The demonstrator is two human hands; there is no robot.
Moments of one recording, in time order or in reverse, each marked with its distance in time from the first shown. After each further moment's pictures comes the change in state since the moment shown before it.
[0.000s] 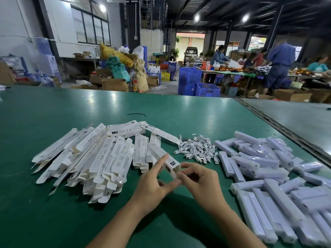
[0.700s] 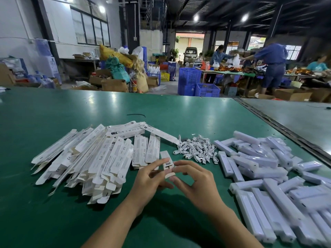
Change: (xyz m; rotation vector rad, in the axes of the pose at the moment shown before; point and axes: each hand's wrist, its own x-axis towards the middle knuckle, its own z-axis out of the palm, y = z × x) left_hand 0.004 0.007 -0.003 -0.383 0.025 -0.124; right_hand -0.001 -0.004 0.000 -0.194 -0.034 -0.363
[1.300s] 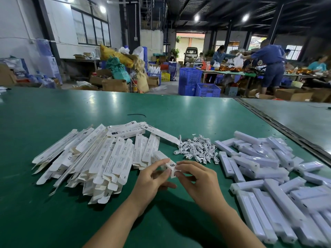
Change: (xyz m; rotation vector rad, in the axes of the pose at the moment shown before) left_hand 0.004 -0.009 0.000 -0.058 -0.041 -0.023; right_hand 0.001 0.006 0.001 0.004 0.053 -0.008
